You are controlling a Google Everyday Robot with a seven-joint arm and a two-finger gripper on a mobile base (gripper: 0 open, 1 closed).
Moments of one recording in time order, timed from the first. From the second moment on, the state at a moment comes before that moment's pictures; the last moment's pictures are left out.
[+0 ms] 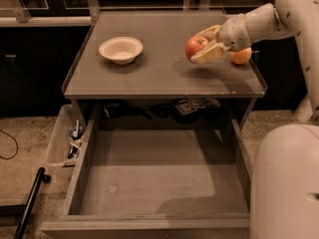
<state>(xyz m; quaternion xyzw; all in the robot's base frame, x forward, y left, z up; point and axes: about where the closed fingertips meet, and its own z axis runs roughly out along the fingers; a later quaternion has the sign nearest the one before) 0.723 -0.156 0.897 -0.59 0.64 0.23 0.43</state>
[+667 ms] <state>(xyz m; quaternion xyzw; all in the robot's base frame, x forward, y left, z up) 0.733 -0.146 0.863 -0.60 0.68 0.21 0.37</state>
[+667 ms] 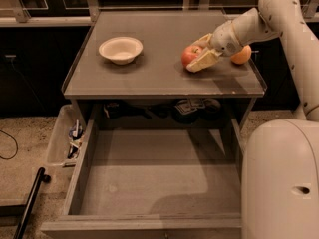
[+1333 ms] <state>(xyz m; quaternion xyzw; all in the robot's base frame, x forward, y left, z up) 0.729 -0.140 0.848 -0.61 0.68 0.21 0.35</state>
